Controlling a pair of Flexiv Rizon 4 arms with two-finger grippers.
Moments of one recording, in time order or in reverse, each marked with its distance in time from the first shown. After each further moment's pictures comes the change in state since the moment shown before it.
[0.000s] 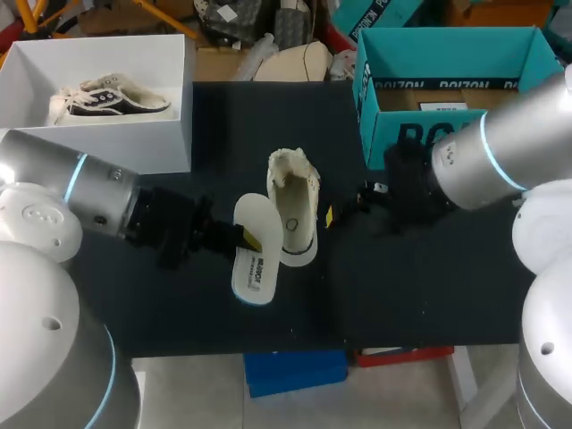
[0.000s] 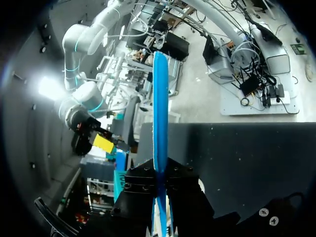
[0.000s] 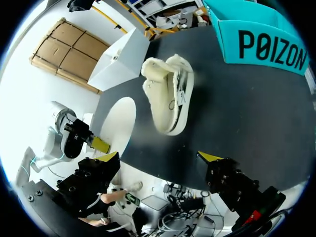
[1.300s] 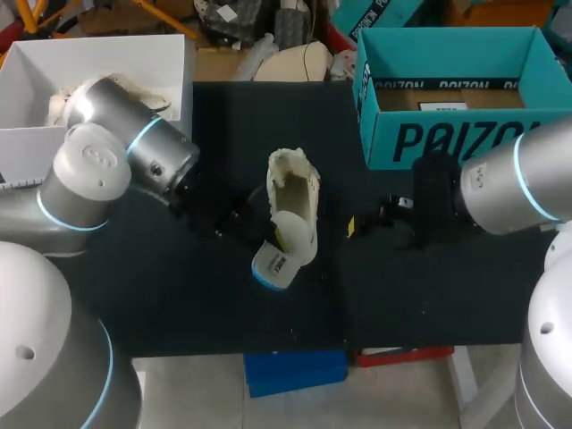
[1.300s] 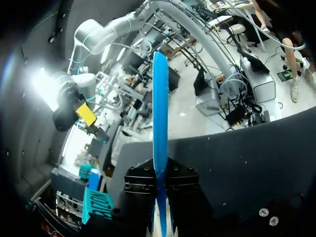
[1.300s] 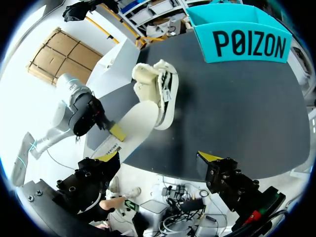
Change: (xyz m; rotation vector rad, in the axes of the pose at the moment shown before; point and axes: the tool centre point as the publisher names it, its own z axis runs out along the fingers) left arm 0.006 0.023 0.050 0.315 0.188 -0.147; right arm -0.015 -0.022 -0.029 -0.075 -0.040 0.044
